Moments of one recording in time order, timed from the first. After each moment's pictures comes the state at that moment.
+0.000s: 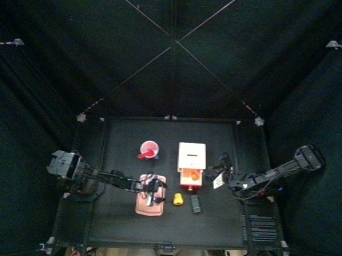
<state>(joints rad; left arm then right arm) -0.20 0.03 0.83 -0.05 -0.50 0.03 0.39 -0.65 1.02 -1.12 0.89 2.13</state>
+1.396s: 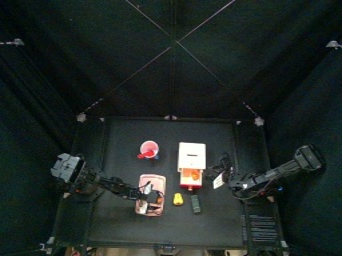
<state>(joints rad) -0.28 0.10 0.82 -0.37 -0.27 0.31 0.39 -0.65 1.02 -1.12 0.89 2.13</state>
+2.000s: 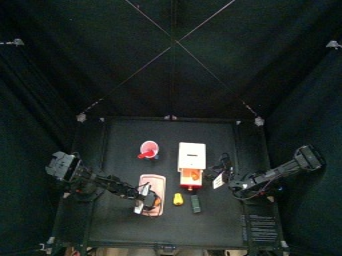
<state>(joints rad) -0.27 0.04 0.85 -0.33 -0.13 0.42 0.39 -0.65 1.02 -1.12 0.89 2.13</state>
